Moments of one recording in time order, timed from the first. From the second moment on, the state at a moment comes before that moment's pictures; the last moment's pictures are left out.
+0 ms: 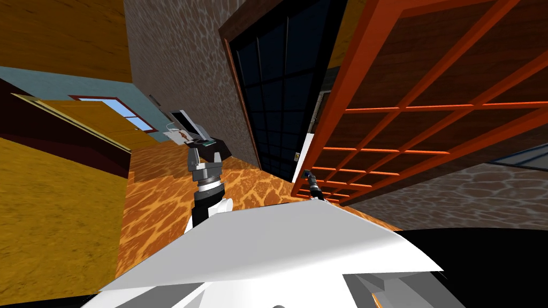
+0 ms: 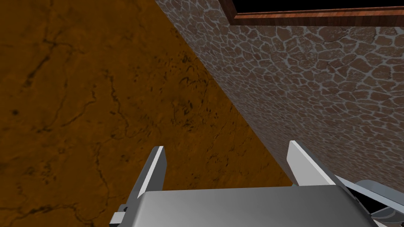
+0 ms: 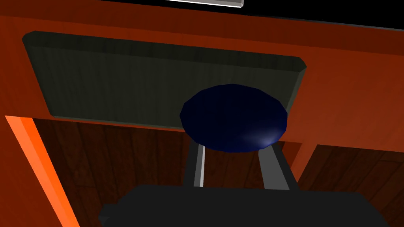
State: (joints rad) arm -0.04 -0.26 -0.11 -0.60 -0.20 -0.90 -0.01
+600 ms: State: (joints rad) arm -0.03 -0.26 -0.09 -0.63 -0.25 -0.88 -0.16
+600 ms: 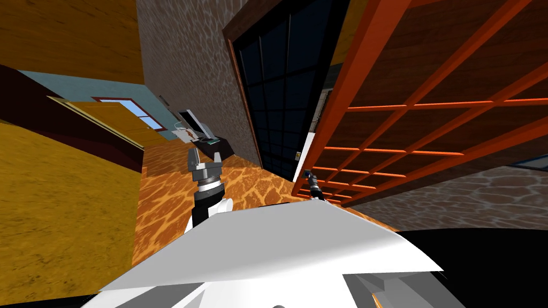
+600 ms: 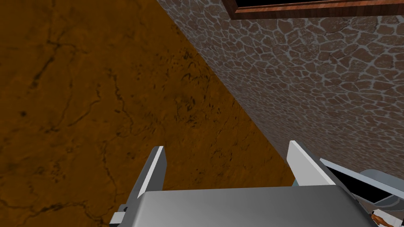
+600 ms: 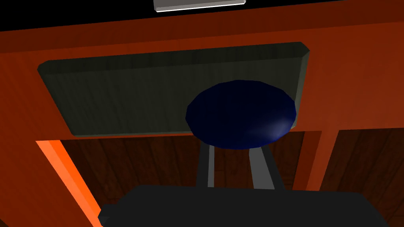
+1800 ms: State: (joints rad) arm -0.03 -0.27 -0.06 -0.60 -0.35 -0.89 -0.41
